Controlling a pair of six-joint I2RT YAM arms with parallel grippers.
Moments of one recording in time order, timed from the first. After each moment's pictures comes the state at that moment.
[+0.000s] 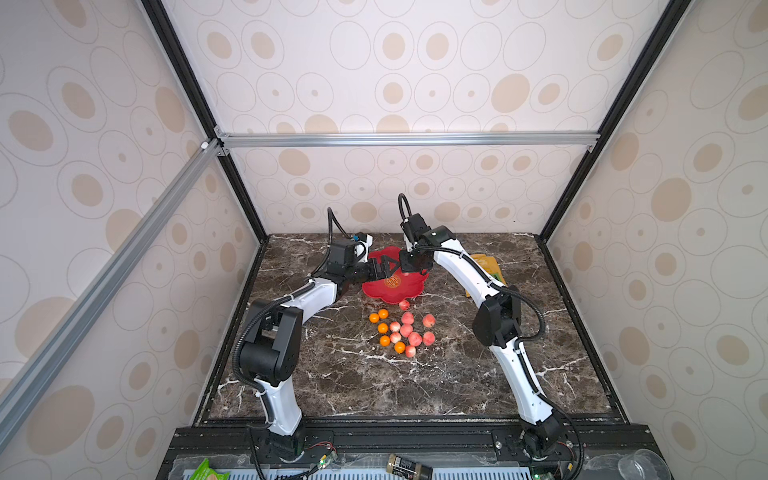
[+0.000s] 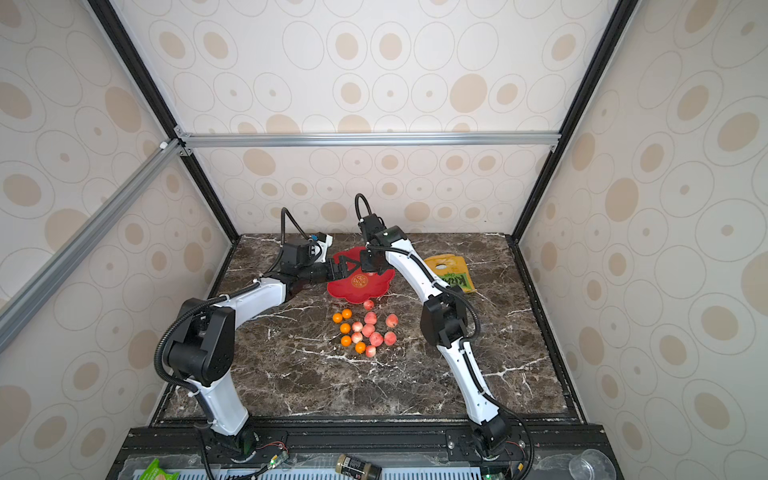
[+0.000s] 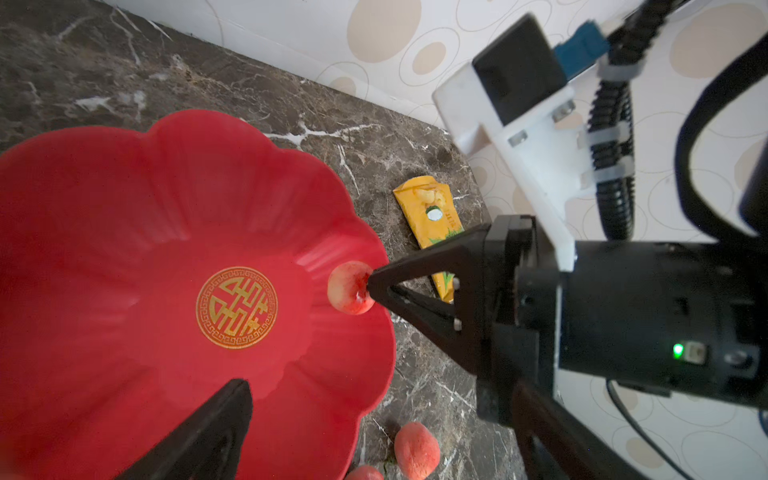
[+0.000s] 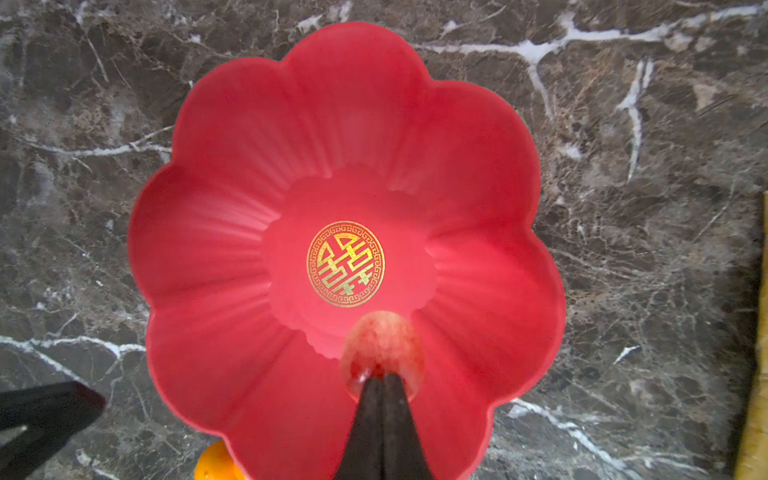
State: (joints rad) left arm -0.29 1.84 1.24 0.08 0.56 -0.53; right arm 0.55 2.49 2.52 -1.12 0.00 0.37
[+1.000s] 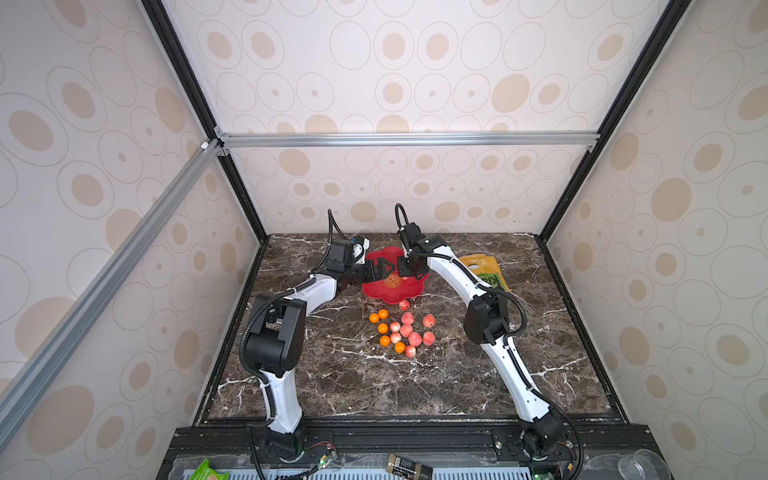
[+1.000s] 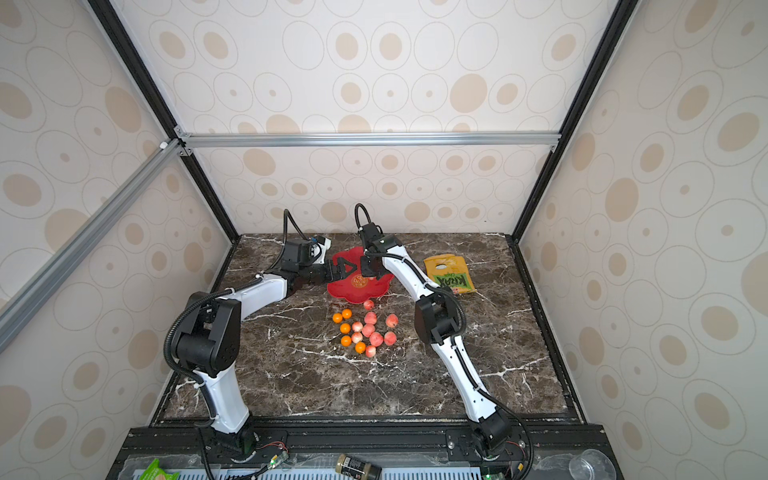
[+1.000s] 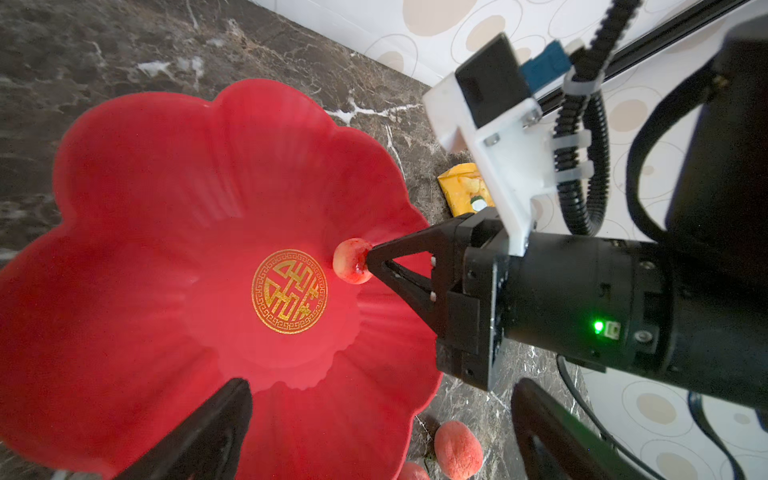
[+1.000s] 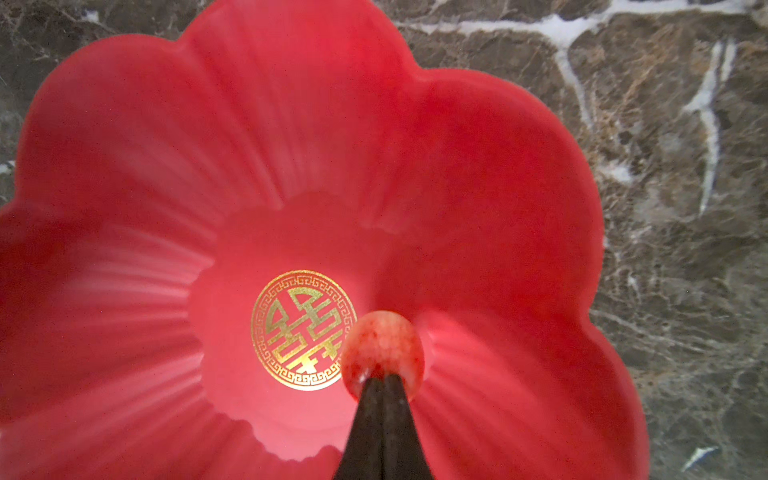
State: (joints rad) left arm -0.26 1.89 1.27 0.00 0.54 -0.49; right arm 0.53 2.65 2.62 -1.06 0.02 0.37
